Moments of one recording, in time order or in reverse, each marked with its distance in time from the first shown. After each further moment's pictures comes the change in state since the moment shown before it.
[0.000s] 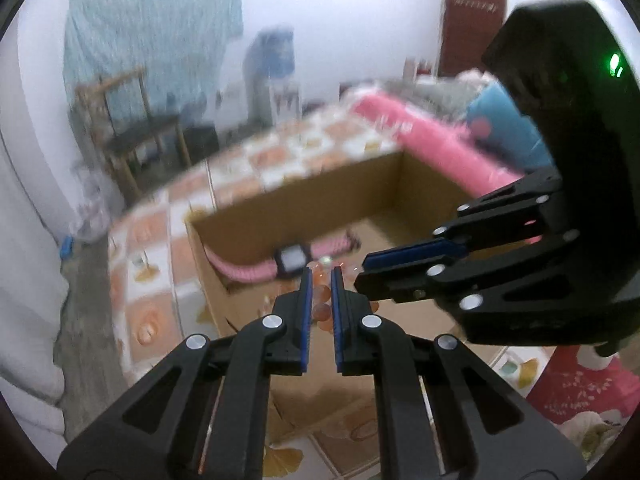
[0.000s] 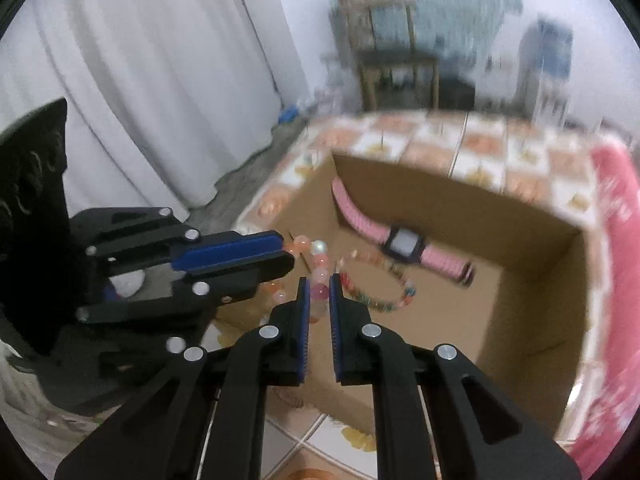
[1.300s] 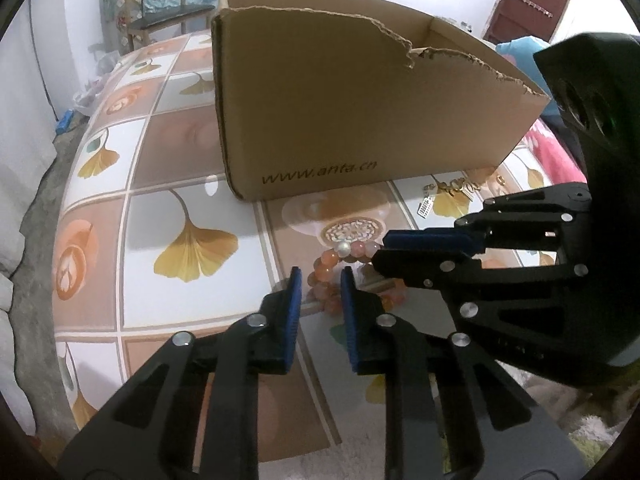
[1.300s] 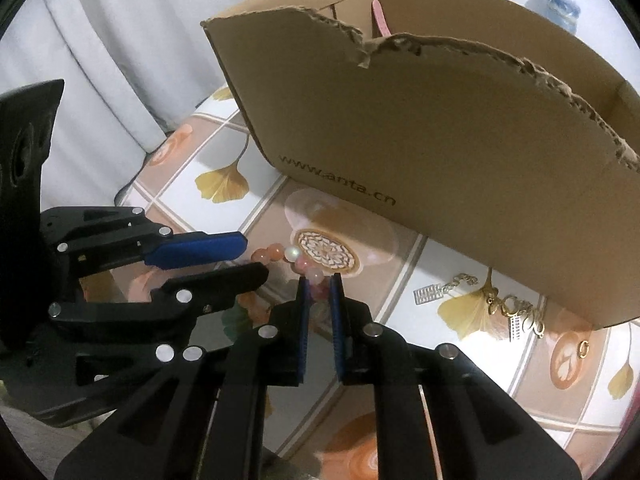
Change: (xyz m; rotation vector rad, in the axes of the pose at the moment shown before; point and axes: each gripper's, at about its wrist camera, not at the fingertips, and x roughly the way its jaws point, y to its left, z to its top) left arm 0.014 -0.022 -0.175 -0.252 0.144 -0.033; right arm 0.092 0.069 -0.141 -0.062 0.120 -0.160
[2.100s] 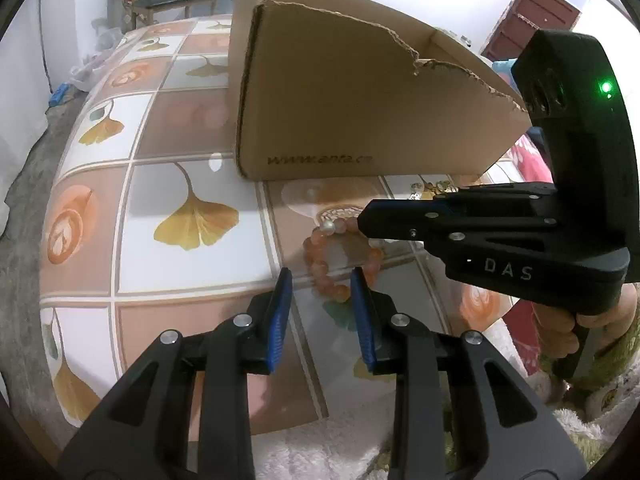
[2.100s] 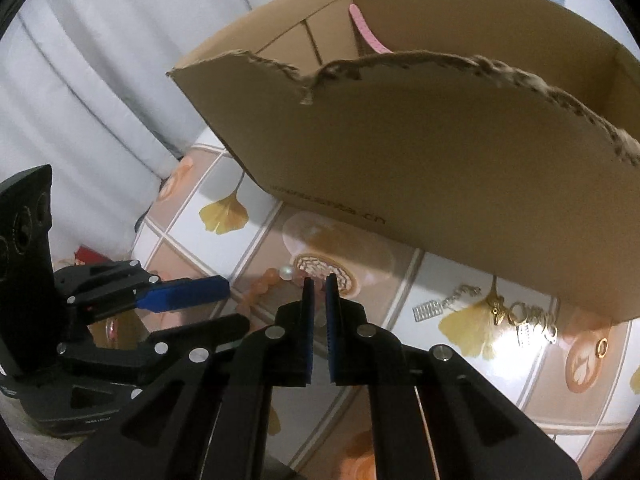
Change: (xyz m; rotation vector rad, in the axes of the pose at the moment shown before) left arm -0.013 0.009 -0.011 -0.081 0.010 -0.083; right arm -0.004 -0.017 0.006 0.092 -0.019 0.094
